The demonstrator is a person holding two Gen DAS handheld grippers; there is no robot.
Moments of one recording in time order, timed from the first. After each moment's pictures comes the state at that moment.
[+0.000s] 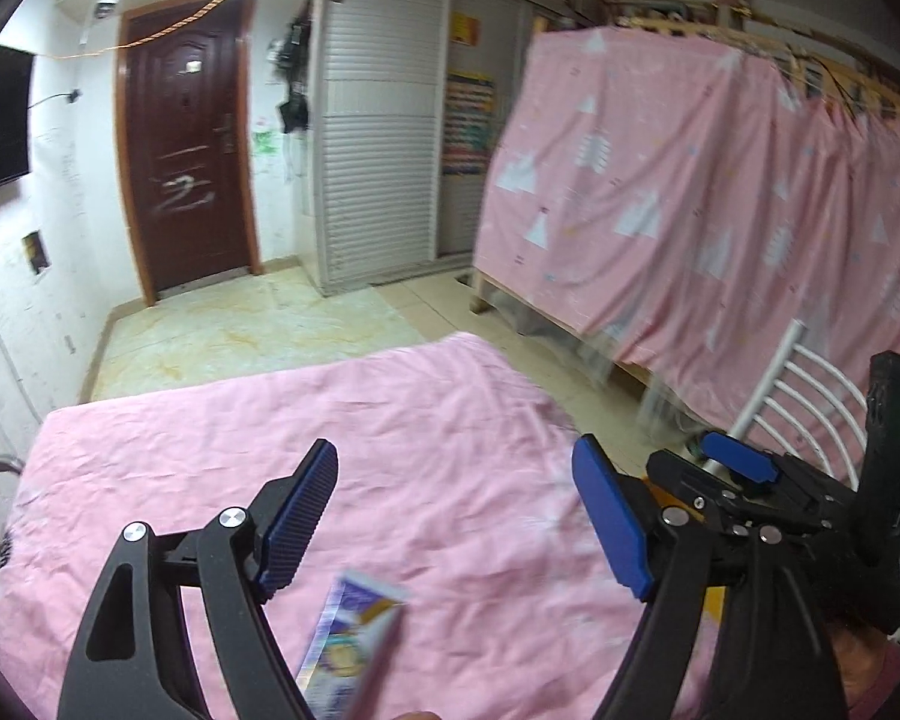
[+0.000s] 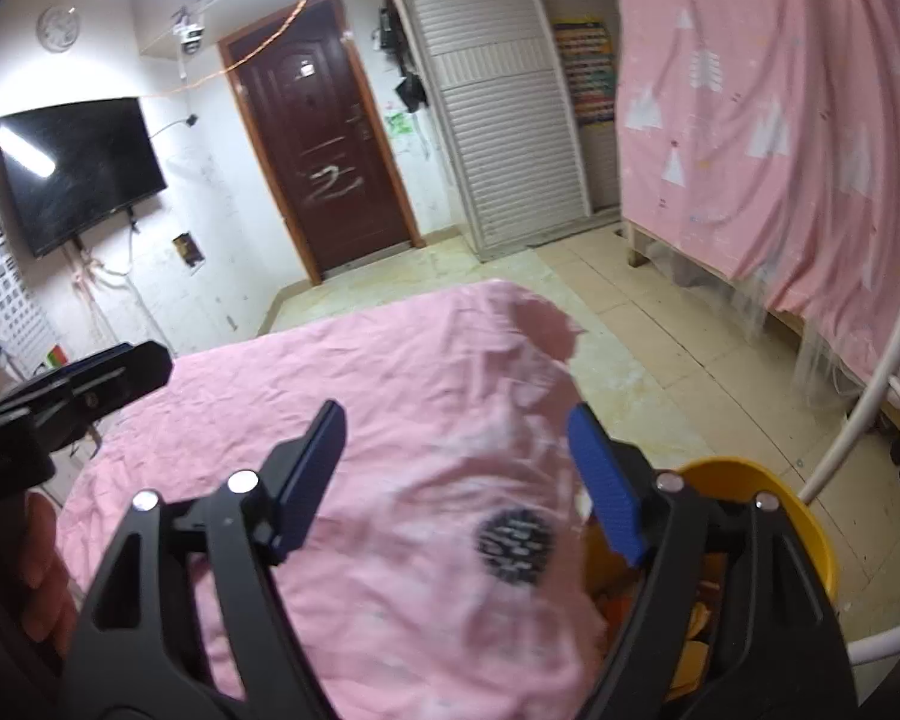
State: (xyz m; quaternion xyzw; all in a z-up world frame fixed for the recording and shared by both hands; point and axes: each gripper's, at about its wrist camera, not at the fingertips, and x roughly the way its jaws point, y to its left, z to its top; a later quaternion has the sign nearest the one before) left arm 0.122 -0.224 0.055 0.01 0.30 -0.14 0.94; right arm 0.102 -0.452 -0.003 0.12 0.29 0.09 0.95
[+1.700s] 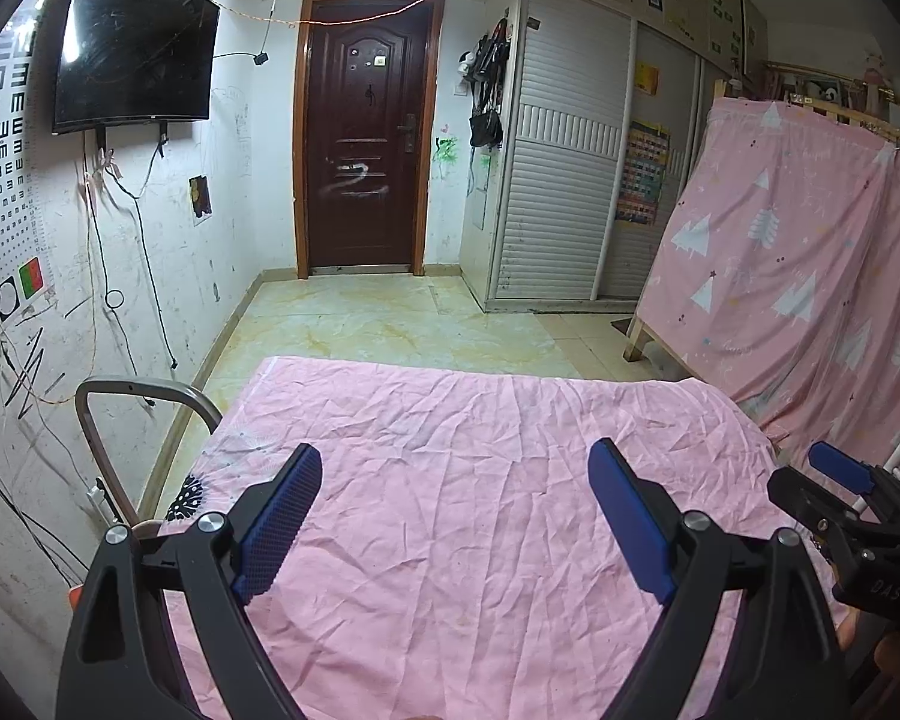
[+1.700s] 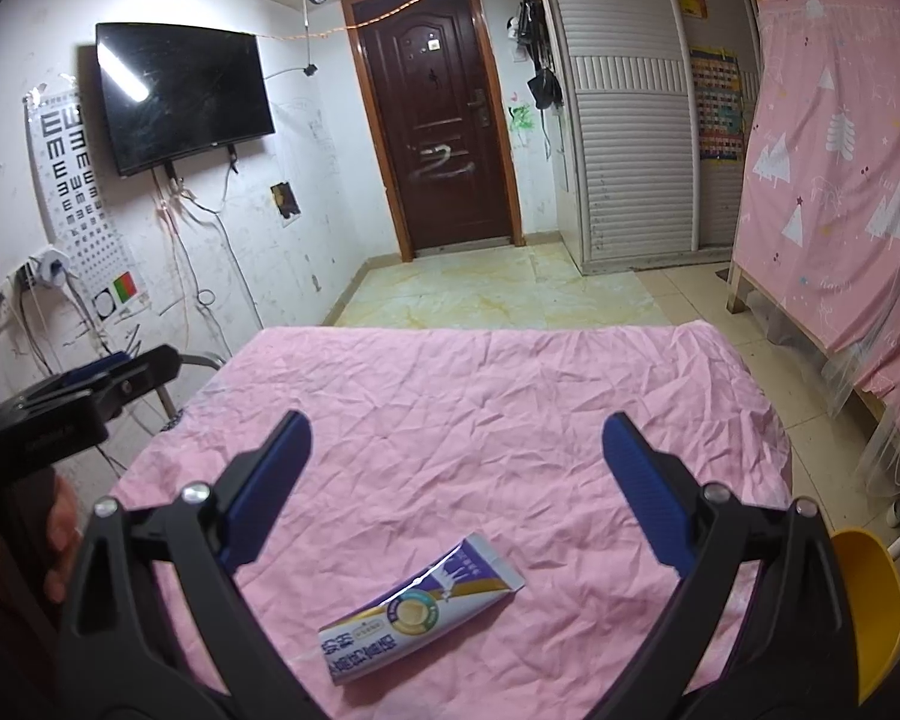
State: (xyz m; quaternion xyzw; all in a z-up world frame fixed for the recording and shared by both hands) left arm 0.105 -0.028 0.053 -0.05 0.28 0.04 0.96; right arm 0.125 -0.289 0.028 0.05 0.28 0.19 0.94
